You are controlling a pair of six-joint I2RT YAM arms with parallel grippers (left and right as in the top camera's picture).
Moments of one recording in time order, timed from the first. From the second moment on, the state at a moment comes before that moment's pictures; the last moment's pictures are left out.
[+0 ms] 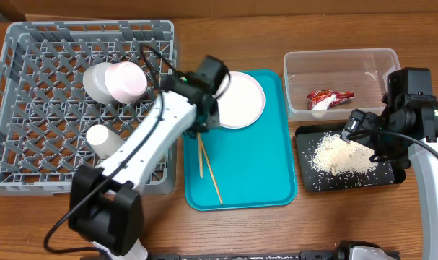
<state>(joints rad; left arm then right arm) -0.45 1.80 1.56 -1.15 -0.11 -0.53 -0.09 1.34 1.37 -1.40 0.03 0.38</state>
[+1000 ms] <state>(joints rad) -0.14 1.91 1.62 -1.09 -0.10 -0.25 -0.09 1.34 1.37 -1.40 0.03 0.38</state>
